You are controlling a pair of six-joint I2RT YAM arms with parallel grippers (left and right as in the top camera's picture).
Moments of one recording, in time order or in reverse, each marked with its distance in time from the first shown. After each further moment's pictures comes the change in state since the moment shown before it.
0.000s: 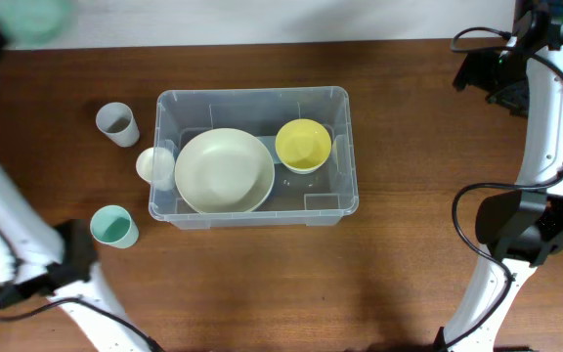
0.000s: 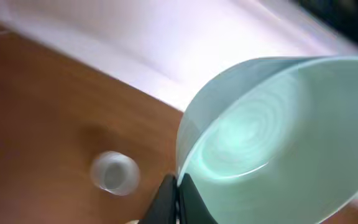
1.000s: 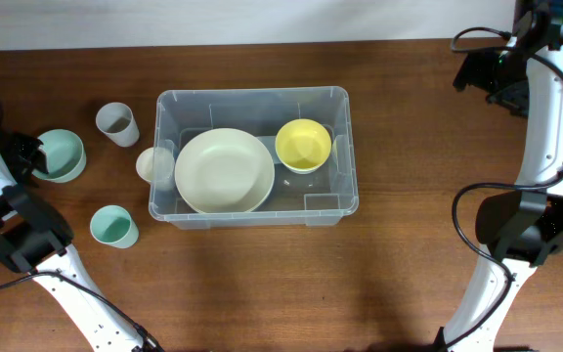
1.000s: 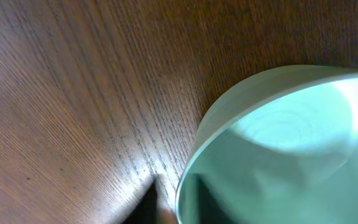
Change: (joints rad) left arm 0.279 0.477 -0.517 0.004 -0.286 -0.272; right arm 0.000 0.000 0.000 0.000 0.000 0.000
